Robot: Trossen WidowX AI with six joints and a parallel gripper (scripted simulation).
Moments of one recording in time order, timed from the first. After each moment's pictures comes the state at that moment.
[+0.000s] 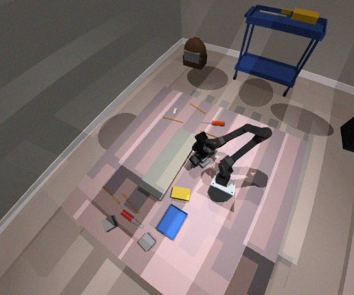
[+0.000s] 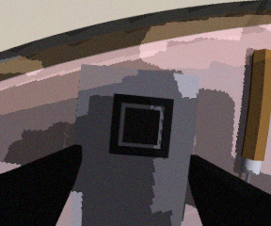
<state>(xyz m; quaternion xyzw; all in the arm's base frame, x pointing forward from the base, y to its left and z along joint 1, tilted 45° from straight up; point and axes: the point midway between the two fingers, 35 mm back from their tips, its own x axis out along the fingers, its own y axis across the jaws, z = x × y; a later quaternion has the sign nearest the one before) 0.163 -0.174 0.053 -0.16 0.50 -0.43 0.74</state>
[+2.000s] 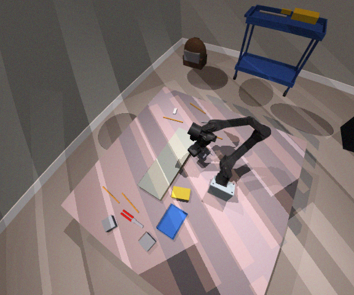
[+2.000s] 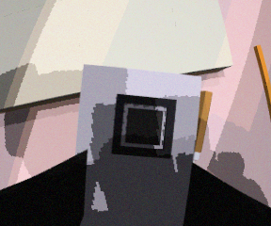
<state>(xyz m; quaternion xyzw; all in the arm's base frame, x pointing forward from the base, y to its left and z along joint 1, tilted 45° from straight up) 0.188 -0.105 0.131 -0.17 0.51 -0.41 0.73</state>
